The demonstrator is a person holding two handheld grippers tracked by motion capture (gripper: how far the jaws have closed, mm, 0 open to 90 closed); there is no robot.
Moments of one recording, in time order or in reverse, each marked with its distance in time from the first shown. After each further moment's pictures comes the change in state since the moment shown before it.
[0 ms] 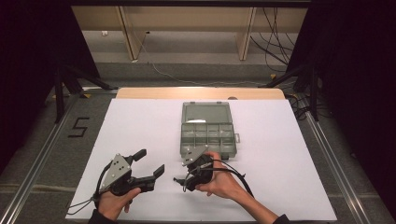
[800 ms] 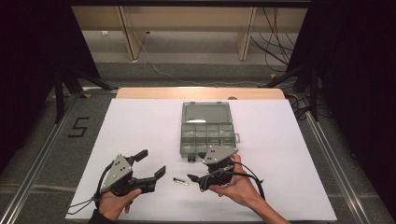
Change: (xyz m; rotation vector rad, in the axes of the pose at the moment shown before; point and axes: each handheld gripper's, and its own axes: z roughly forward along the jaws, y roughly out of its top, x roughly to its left) left arm -0.002 0.000 0.001 0.004 -0.023 0.010; right arm 0.002 -0.021 -0.051 -0.213 -0.109 0.054
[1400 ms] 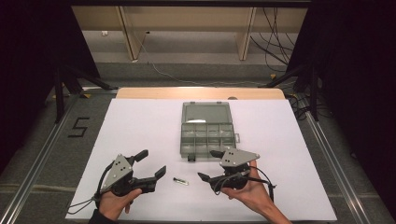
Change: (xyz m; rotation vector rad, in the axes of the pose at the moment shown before) left arm 0.000 0.000 0.001 0.006 -0.004 0.003; right arm 0.000 -0.014 -0.035 -0.127 -0.073 0.034
